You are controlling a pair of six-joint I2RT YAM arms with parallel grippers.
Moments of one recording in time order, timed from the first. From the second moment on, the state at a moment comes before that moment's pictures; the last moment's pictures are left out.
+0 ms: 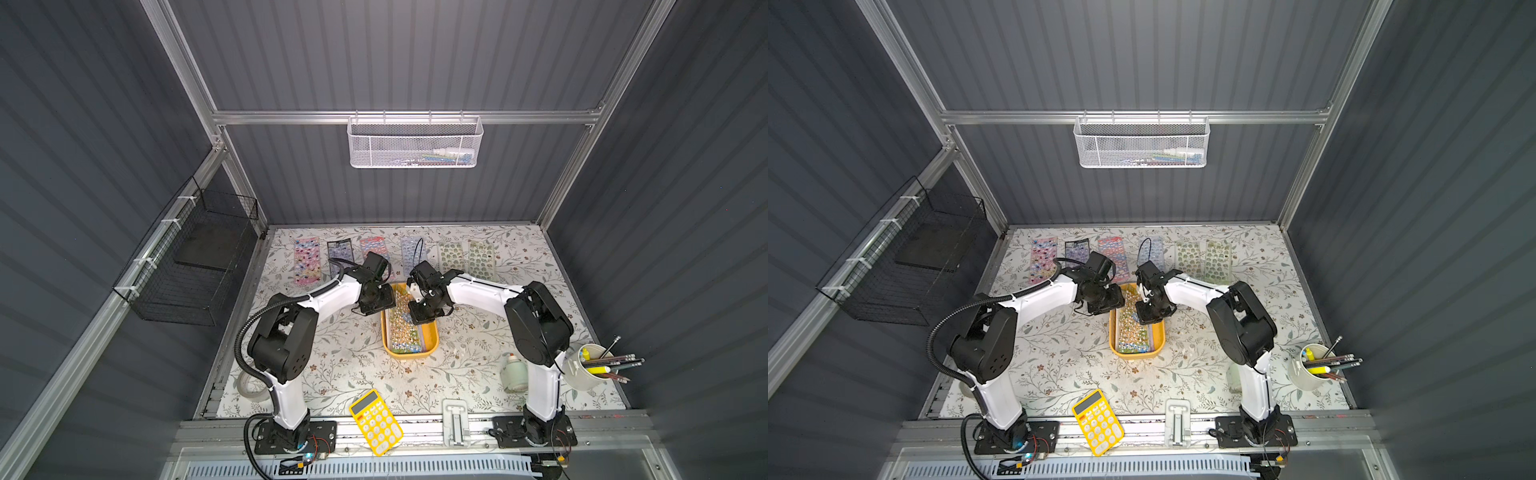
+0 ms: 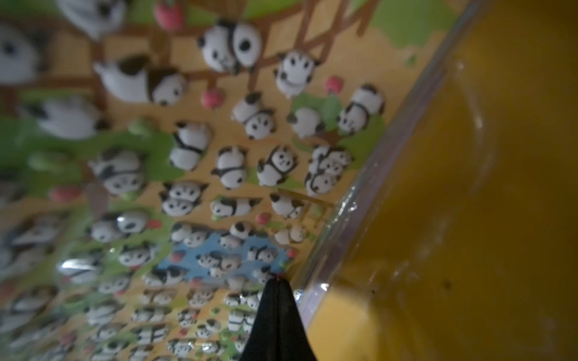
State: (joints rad) left arm -0.56 1.82 1.26 -0.60 0.19 -0.69; right arm 0.67 1.99 1.35 -0.67 -0.24 0.31
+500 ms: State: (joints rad) left arm -0.56 1.73 1.28 -0.58 0.14 -0.69; right arm 0.67 1.98 1.33 -0.63 -0.25 0.31
